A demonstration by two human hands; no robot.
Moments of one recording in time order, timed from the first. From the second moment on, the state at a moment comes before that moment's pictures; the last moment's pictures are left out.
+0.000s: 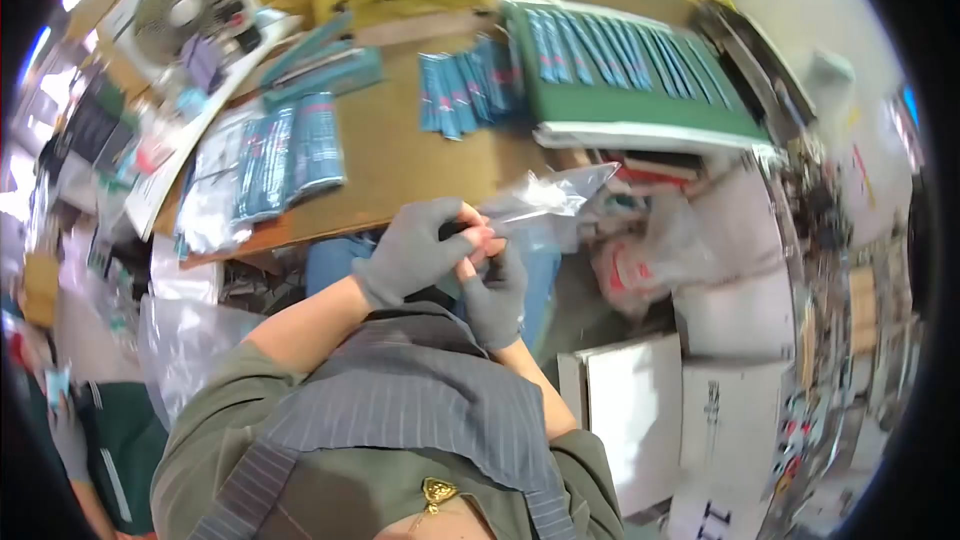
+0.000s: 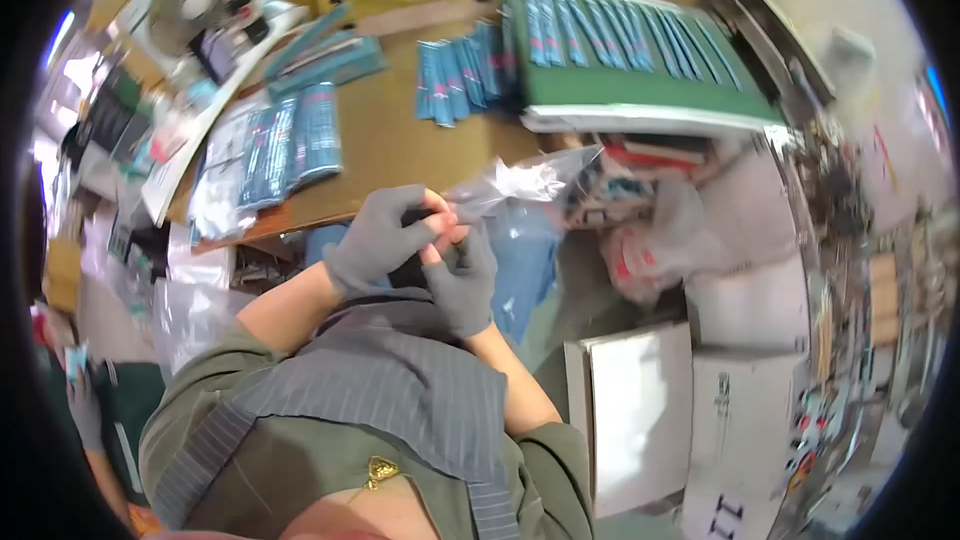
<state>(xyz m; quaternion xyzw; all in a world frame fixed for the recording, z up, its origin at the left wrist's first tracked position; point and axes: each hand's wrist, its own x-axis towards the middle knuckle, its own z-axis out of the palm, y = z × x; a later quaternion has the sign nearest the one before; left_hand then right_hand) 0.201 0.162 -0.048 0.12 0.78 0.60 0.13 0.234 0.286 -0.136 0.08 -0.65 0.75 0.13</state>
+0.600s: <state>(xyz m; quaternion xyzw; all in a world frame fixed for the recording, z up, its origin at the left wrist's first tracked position) 0.186 -0.116 -0.056 0.03 0.65 0.76 -0.04 0.088 0.101 -0.019 0.37 -0.74 0.38 -0.41</state>
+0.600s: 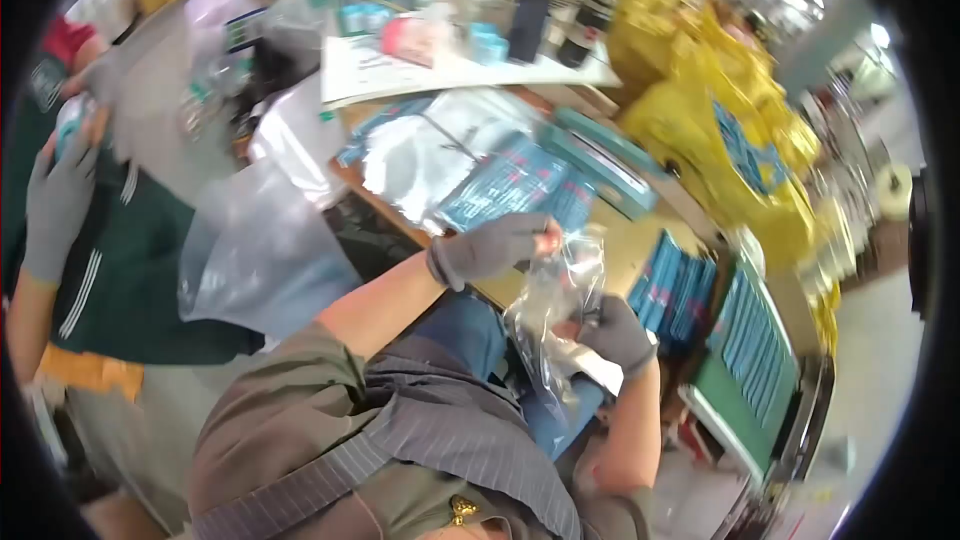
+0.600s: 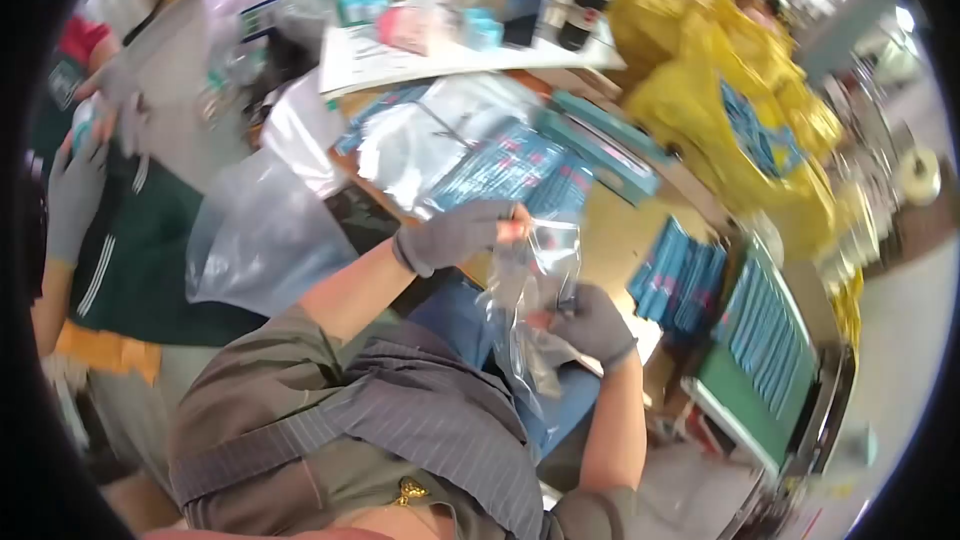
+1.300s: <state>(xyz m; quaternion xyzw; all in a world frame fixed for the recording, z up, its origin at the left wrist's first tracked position) 0.153 -0.072 -0.062 -0.05 0.71 0.70 -0.11 0.033 0.110 -0.061 0.20 -0.60 0.66 -0.41</state>
